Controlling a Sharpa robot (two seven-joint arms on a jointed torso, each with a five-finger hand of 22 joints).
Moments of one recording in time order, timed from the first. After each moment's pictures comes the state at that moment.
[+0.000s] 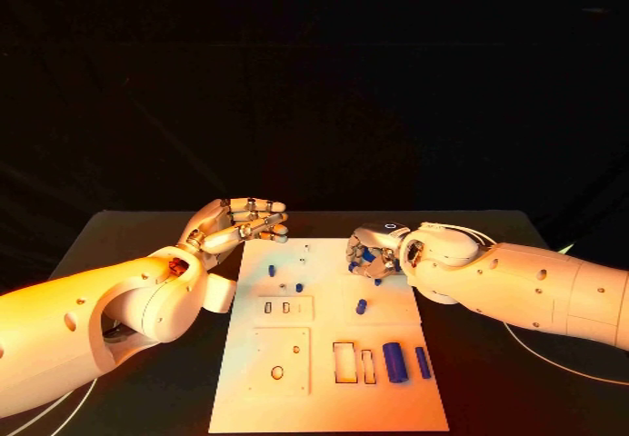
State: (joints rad) left arm 1.18 -0.94 0.02 1.70 -0.17 -0.34 0.41; left_hand 1.35 -0.17 0.53 0.05 0.12 0.82 0.21 0.28 0.18 0.98 0.19 0.10 0.07 0.96 0.14 0.34 0.29 0.17 0.83 0.23 0.54 0.23; right arm 1.29 -0.64 -0.18 1.29 -1.53 -0.21 -0.06; right_hand 1.27 -0.21 0.56 0.06 0.17 0.97 0.16 0.25 0.31 1.14 0.10 0.10 0.13 1.46 0.02 1.38 1.21 0.08 1.36 0.12 1.31 1.19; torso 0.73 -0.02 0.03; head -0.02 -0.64
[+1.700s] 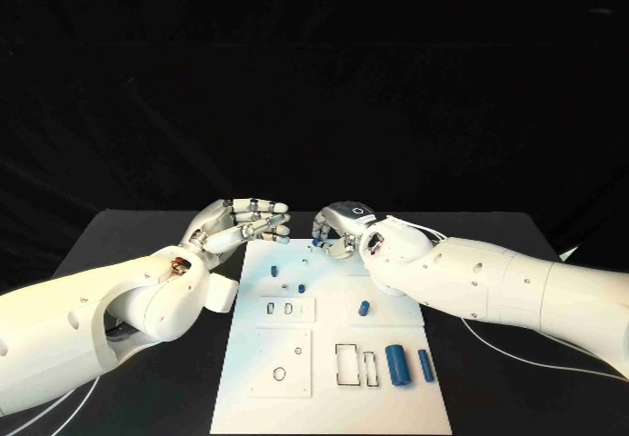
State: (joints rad) left arm 1.18 -0.94 0.02 1.69 -0.17 -0.33 0.40; left_hand 1.35 -0.17 0.52 0.05 0.12 0.82 0.21 0.28 0.18 0.98 0.19 0.10 0.07 0.96 0.14 0.35 0.29 0.17 0.83 0.23 0.54 0.23; right arm 1.29 -0.42 -0.17 1.12 -1.54 -0.46 -0.10; right_hand 1.31 -0.17 0.60 0.02 0.17 1.02 0.13 0.31 0.37 1.21 0.07 0.13 0.15 1.46 0.00 1.40 1.22 0.08 1.38 0.10 1.34 1.24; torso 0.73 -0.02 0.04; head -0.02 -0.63
